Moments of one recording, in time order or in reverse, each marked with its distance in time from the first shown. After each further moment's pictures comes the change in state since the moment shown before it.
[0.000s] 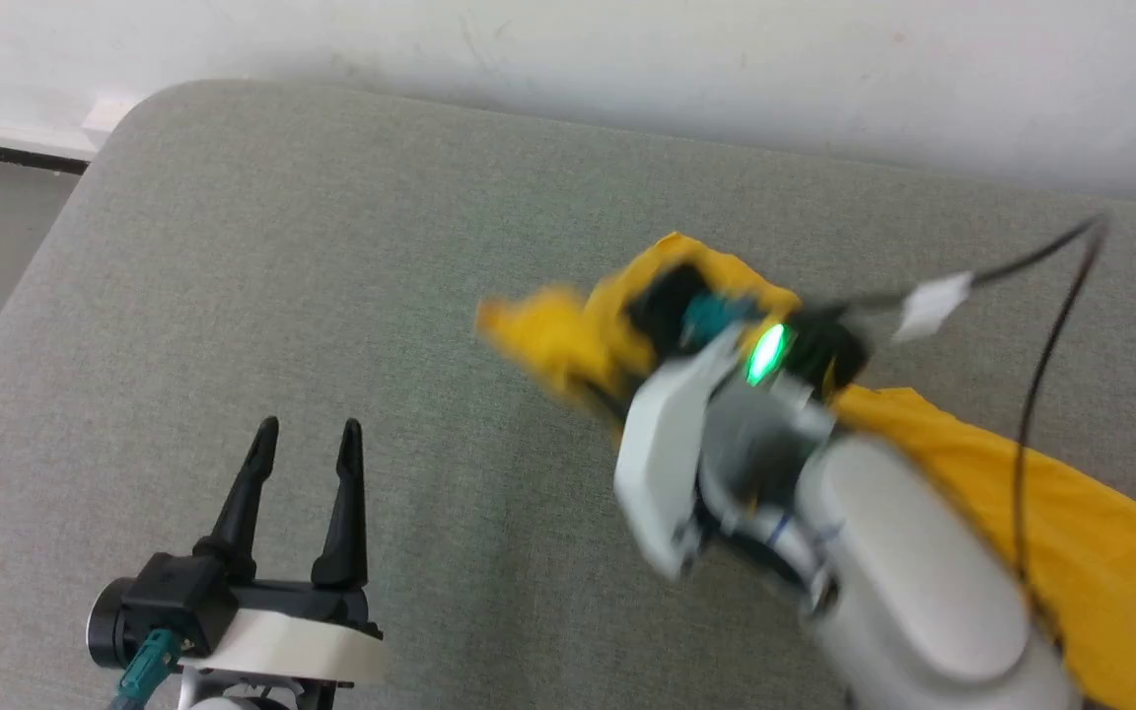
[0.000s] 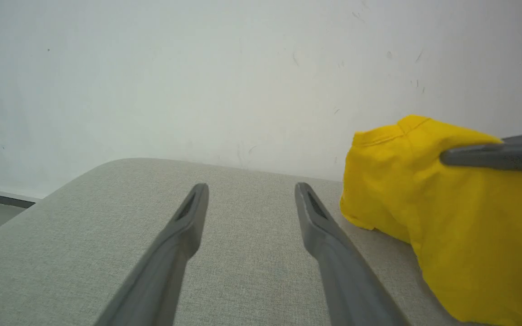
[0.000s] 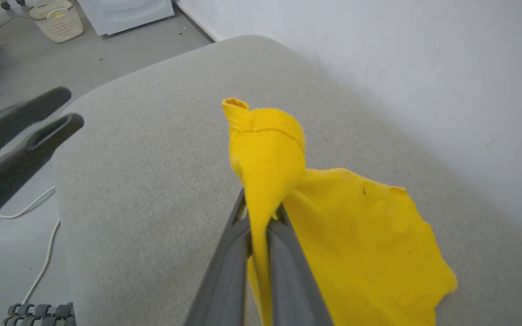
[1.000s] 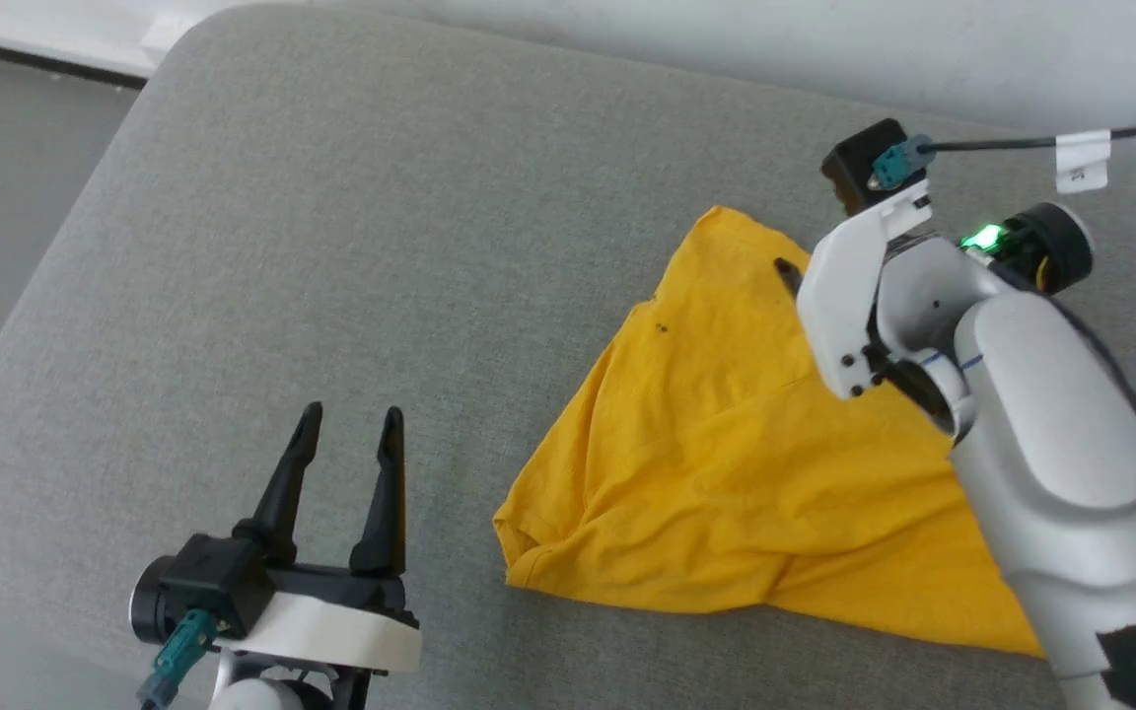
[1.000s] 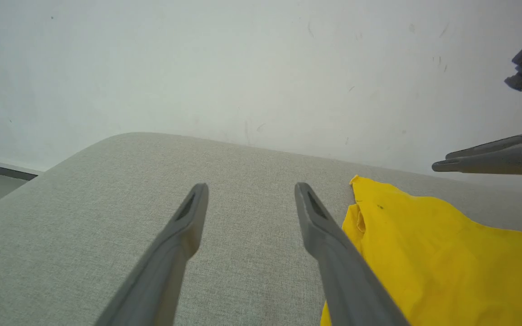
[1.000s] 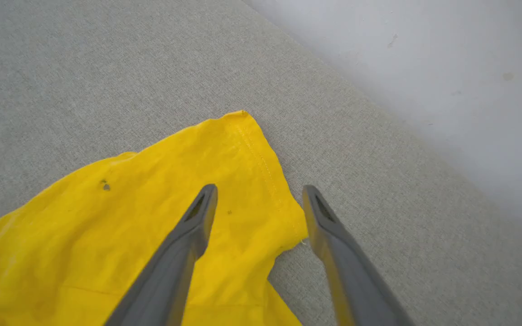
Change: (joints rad) left arm -0.029 -0.001 -0.065 0.017 -0.031 0.008 0.000; right arm -0.163 -0.089 -0.232 0.320 -0.176 0.000 0.043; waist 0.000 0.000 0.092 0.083
